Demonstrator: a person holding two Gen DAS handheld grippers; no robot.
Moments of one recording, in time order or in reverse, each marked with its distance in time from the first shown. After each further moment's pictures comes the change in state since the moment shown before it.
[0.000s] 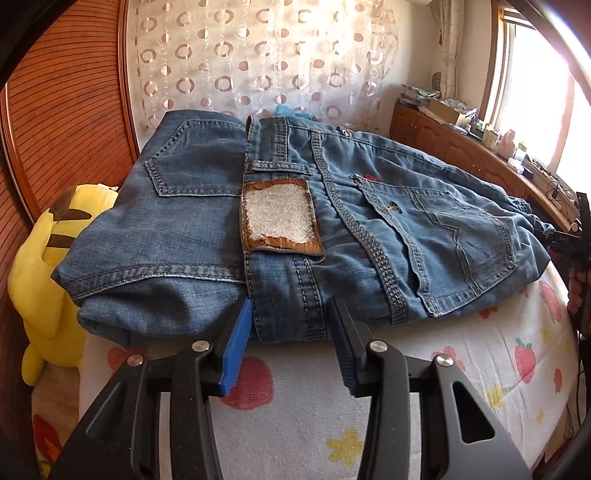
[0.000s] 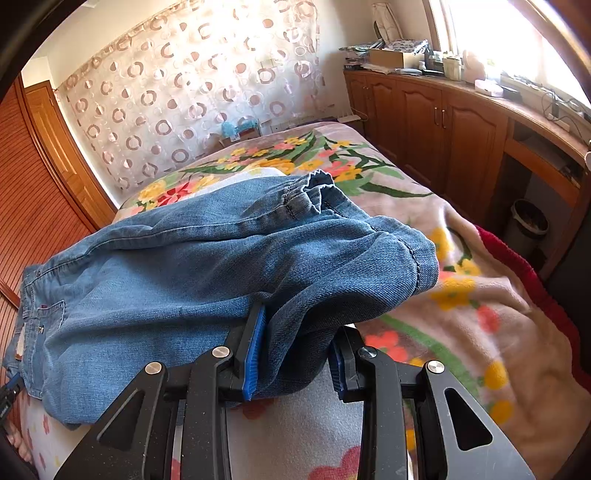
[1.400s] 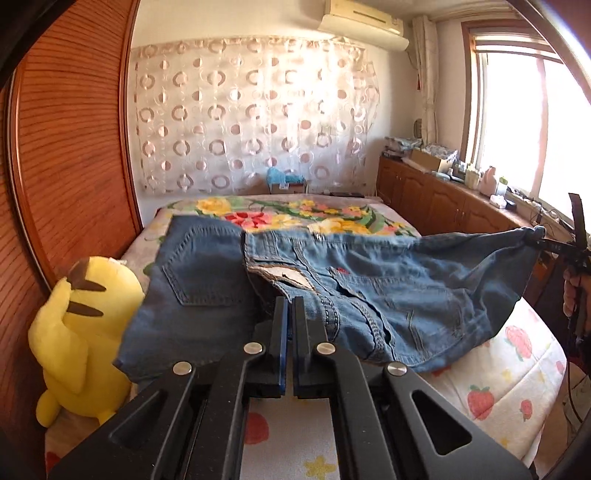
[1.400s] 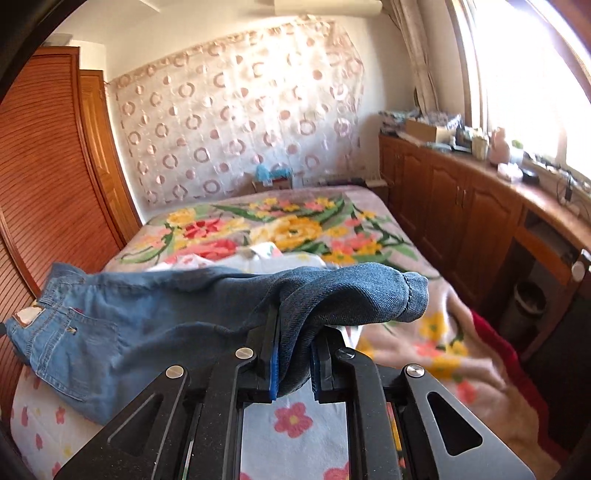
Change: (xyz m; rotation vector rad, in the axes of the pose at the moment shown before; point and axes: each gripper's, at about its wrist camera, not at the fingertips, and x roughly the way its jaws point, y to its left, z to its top) left arm -0.079 -0.013 0.042 0.034 -0.257 -0.020; right arm -0.067 0.038 0.018 -0.203 -0.210 0.044
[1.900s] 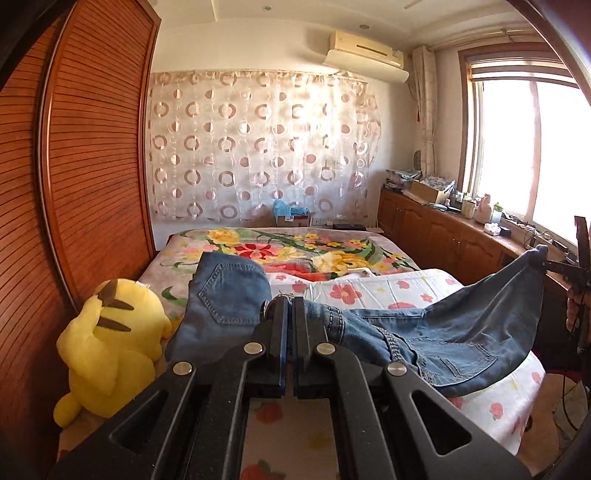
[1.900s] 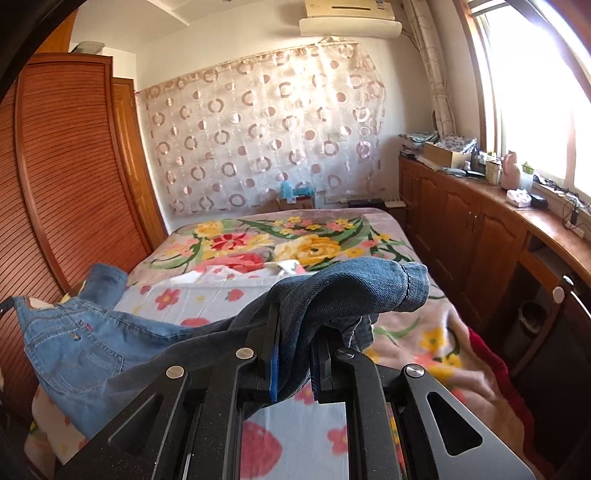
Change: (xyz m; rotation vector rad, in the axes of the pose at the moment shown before) left arm -0.084 0.018 0.007 -0.017 -0.098 0.008; right arm -0.069 -0.015 -0.037 -0.049 -0.044 0.089
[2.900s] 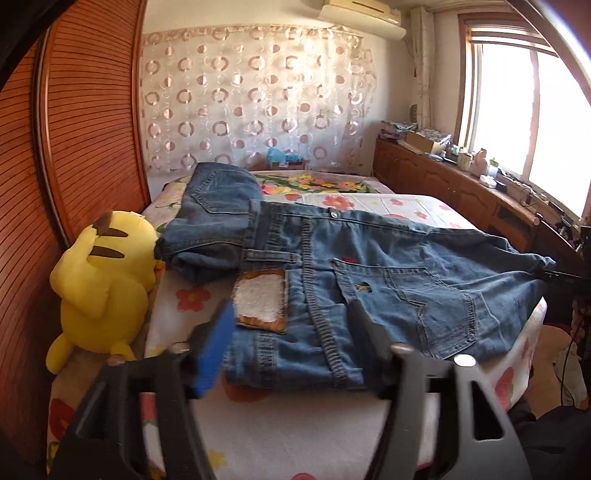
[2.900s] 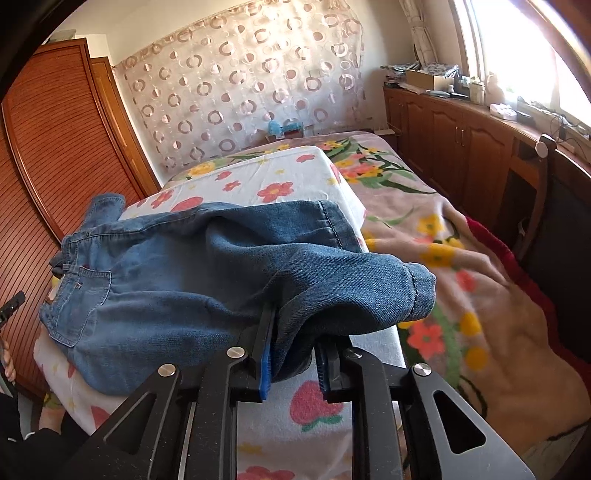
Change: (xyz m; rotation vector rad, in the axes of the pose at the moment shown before) left arm -0.002 -0.017 -0.092 0.022 0.188 -0.021; right arm -0.007 -0.030 -0.126 0.123 0.205 -0.010
